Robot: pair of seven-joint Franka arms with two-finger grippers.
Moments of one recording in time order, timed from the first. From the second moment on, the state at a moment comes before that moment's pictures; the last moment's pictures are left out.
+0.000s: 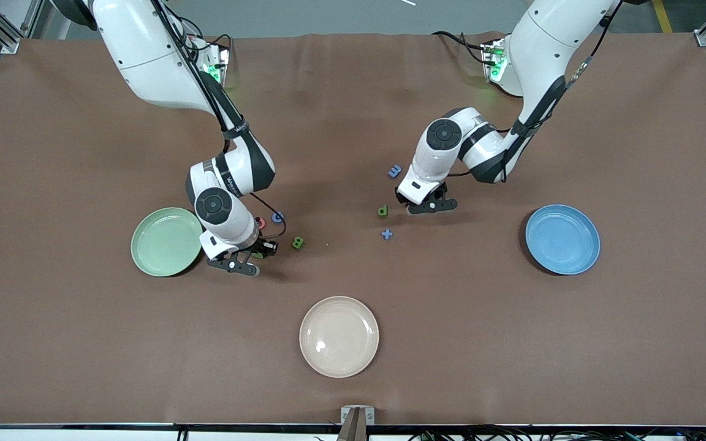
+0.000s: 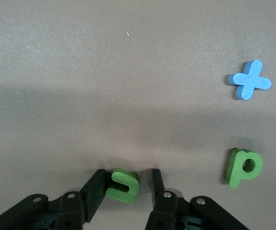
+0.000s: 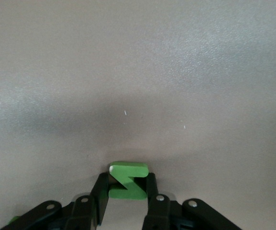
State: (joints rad) left arm -0.24 0.51 -0.43 -2.20 0.38 2.67 -1.08; right arm 0.49 0.62 -0.07 -1.87 0.07 2.47 0.62
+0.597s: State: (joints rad) left arm -0.24 0.50 -0.43 -2.20 0.38 2.67 -1.12; right arm 0.43 0.59 -0.08 -1.79 0.07 2.28 0.54
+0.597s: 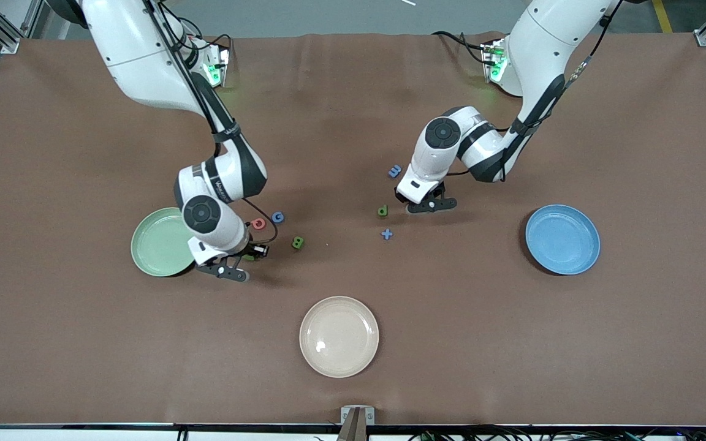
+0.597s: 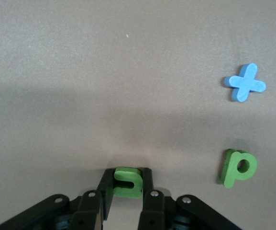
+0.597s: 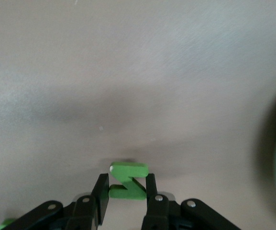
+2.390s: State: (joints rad) left arm 0.31 0.30 -0.44 -2.15 0.29 2.28 -0.31; right arm 0.04 0.42 -0.07 -2.15 0.07 2.40 -0.11
